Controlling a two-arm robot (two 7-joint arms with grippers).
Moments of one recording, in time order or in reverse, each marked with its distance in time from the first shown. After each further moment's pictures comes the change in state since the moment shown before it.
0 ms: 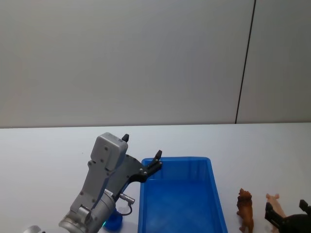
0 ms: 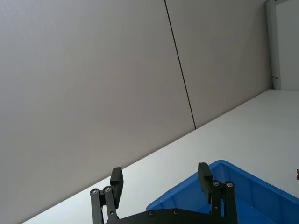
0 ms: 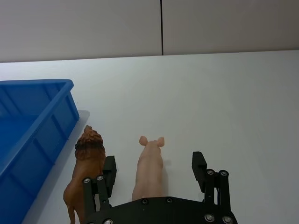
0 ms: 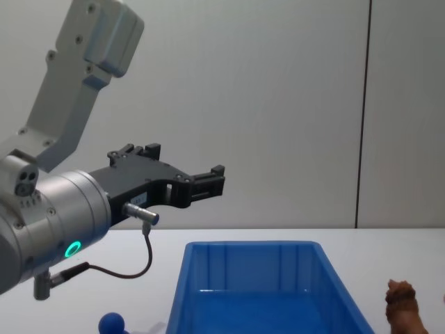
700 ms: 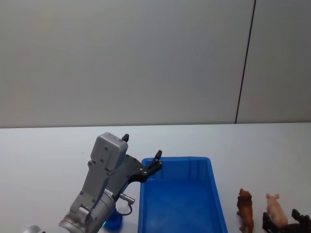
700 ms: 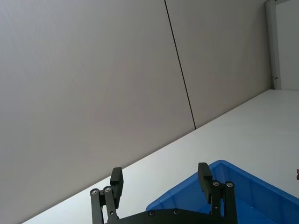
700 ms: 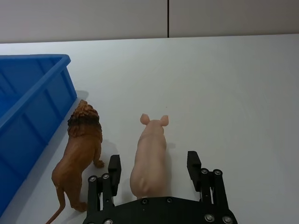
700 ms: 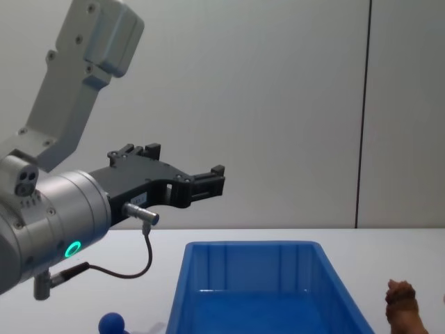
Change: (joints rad) left arm 0.000 0.000 0.000 0.000 0.000 0.000 0.000; right arm 0.022 -0.020 -0.004 0.104 -0.029 -0.033 0.062
